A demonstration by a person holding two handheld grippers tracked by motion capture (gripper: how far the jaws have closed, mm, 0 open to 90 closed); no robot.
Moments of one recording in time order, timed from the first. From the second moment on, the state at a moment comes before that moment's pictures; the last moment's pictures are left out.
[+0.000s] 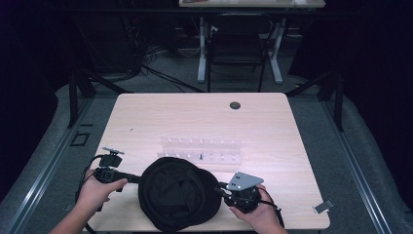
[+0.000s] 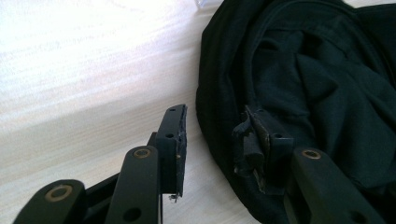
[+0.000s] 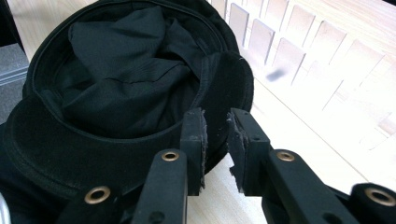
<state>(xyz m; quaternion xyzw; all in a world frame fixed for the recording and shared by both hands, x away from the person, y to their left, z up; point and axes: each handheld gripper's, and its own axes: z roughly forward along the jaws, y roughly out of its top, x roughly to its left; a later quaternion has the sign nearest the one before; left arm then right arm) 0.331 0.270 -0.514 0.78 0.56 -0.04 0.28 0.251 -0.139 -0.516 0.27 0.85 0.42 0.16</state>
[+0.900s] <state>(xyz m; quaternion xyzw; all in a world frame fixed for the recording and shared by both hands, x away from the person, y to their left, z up) 0.333 0.264 -0.534 0.75 0.61 -0.13 0.25 0.252 -0.136 -0.523 0.27 0.86 0.41 0.15</state>
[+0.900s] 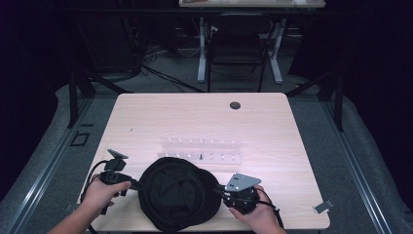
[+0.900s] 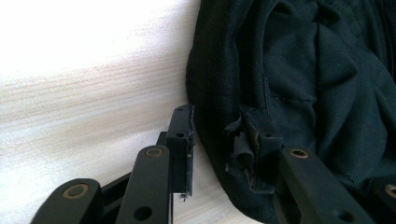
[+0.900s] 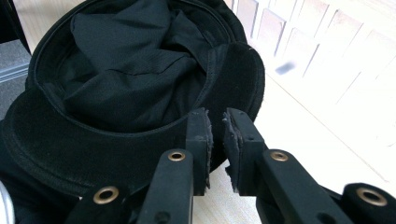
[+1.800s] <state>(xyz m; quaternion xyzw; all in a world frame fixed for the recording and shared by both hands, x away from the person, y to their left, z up) 0.334 0.261 -0.541 0.73 0.62 -0.15 0.25 0.253 -0.137 -0.525 0.28 0.85 0.42 0.15</state>
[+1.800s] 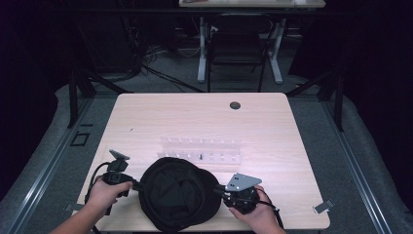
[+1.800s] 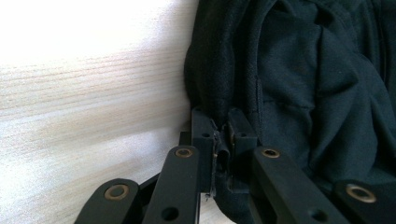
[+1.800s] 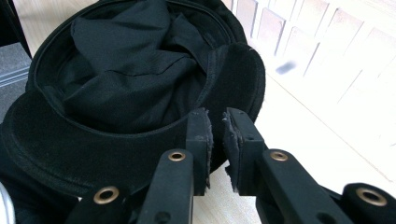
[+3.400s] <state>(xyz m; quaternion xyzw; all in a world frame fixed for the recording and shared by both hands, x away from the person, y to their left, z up) 0.318 0.268 -0.472 0.67 0.60 -0.26 0.35 0.256 -0.144 -0.525 0.29 0.85 0.41 0.15</state>
